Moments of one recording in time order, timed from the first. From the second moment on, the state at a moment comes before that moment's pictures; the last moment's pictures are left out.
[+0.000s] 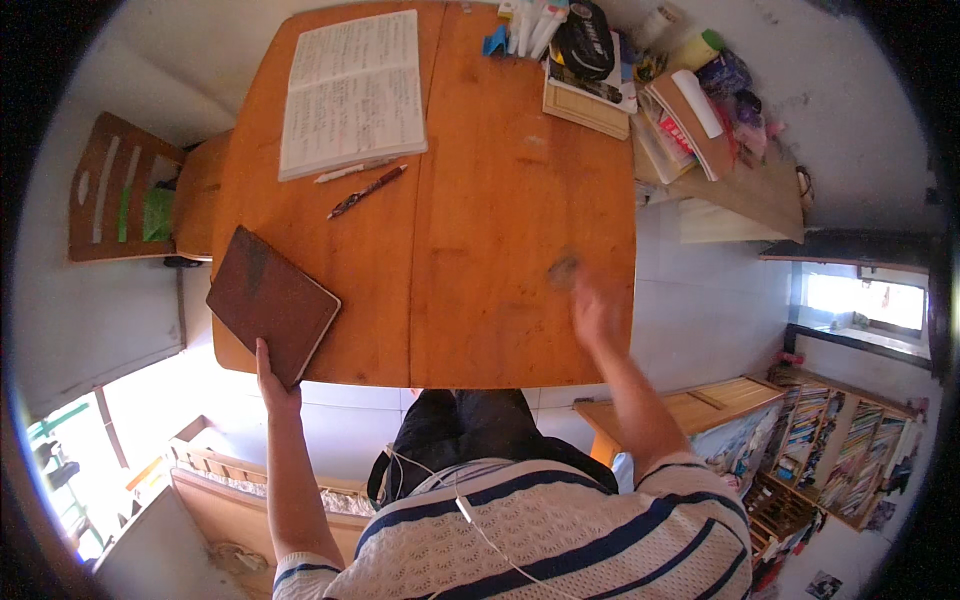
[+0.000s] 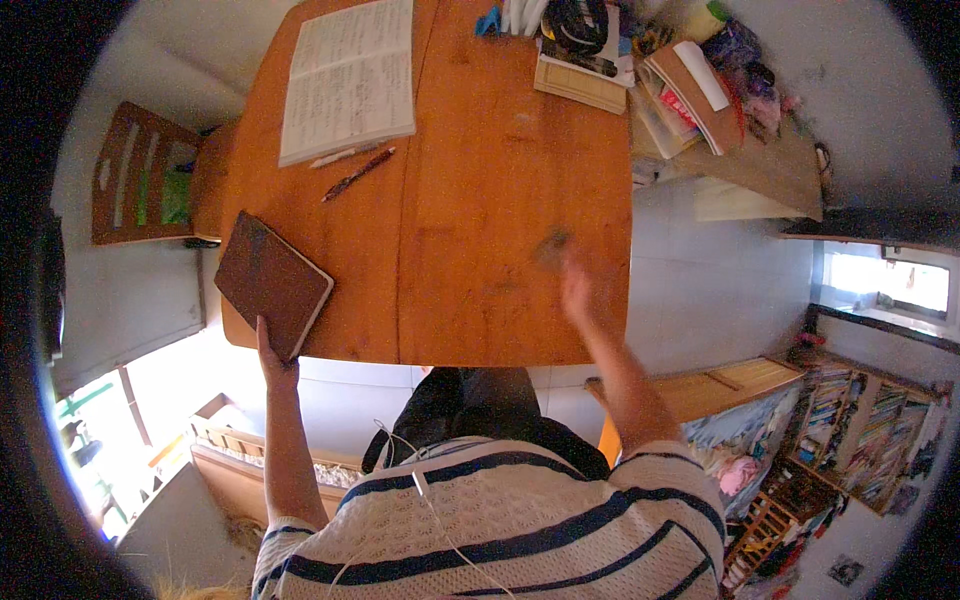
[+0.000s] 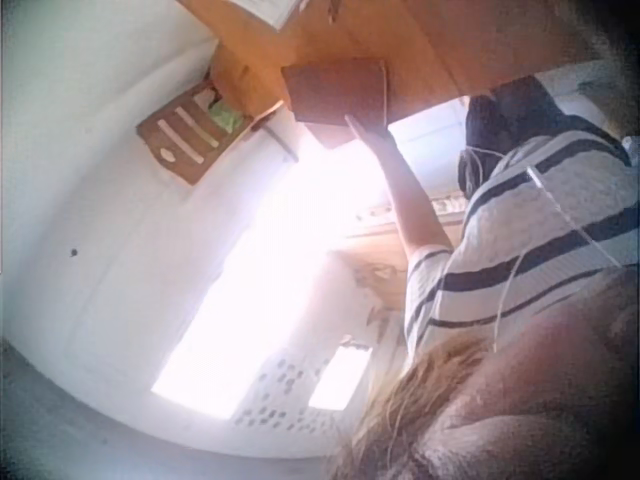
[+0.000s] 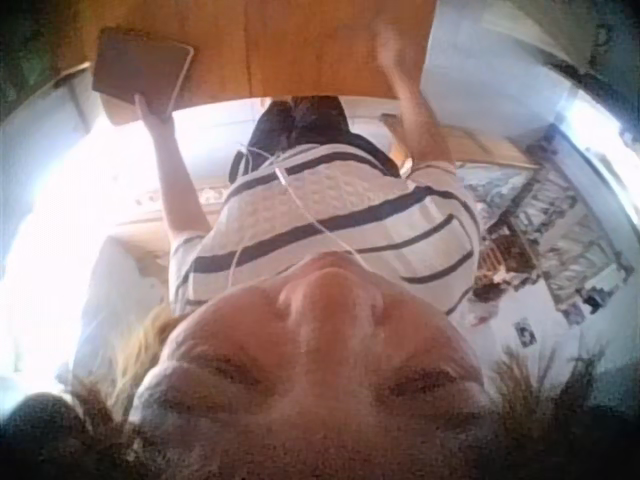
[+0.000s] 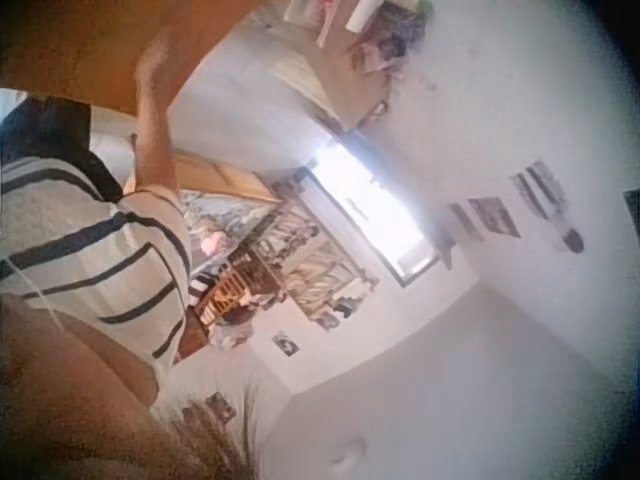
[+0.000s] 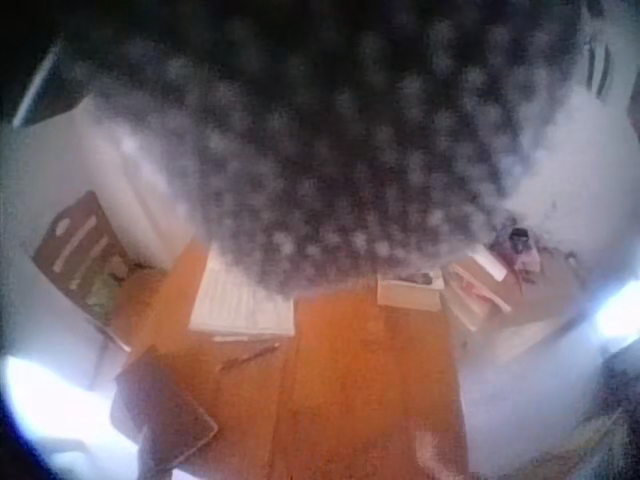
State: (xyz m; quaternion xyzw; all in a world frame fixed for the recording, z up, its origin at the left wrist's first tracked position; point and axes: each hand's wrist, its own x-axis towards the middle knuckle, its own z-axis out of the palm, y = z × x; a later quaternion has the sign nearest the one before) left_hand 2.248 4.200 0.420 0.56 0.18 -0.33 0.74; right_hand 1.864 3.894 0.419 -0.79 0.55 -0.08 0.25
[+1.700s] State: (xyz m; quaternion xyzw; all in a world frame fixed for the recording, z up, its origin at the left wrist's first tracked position) left_hand 2.244 4.204 0.426 0.61 0.15 -0.35 0.69; right_hand 1.985 3.805 0.393 -0.91 0.32 -0.23 0.14
